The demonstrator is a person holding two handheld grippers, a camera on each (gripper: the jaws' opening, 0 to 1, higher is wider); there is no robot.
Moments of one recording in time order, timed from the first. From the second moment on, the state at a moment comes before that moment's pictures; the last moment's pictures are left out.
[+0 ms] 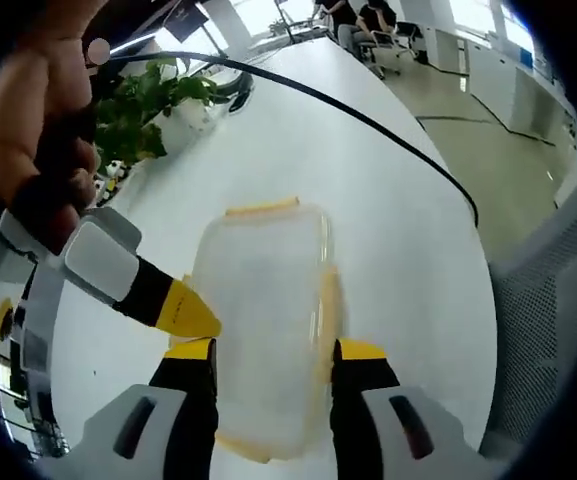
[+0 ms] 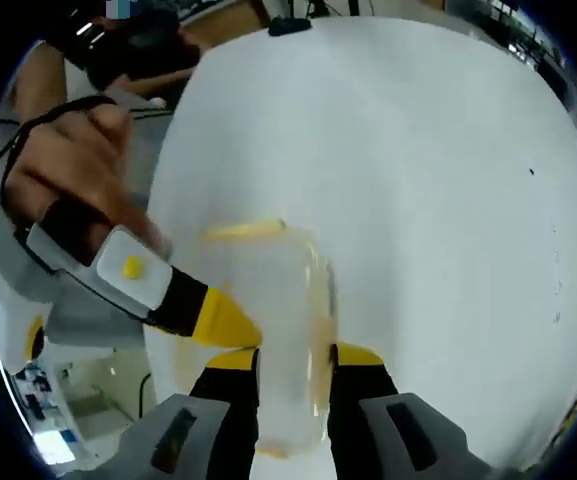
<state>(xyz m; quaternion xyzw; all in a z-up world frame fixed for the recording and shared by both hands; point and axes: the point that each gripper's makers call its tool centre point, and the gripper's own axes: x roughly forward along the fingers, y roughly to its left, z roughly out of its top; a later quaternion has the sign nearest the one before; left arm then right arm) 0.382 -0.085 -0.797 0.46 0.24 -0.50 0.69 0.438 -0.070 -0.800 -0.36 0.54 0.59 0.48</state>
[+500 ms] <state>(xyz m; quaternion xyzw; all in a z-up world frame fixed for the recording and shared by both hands) 0.383 -0.084 -0.794 0.44 0.22 -0.52 0.70 0.440 -0.066 -0.799 -0.36 0.52 0.58 0.51</state>
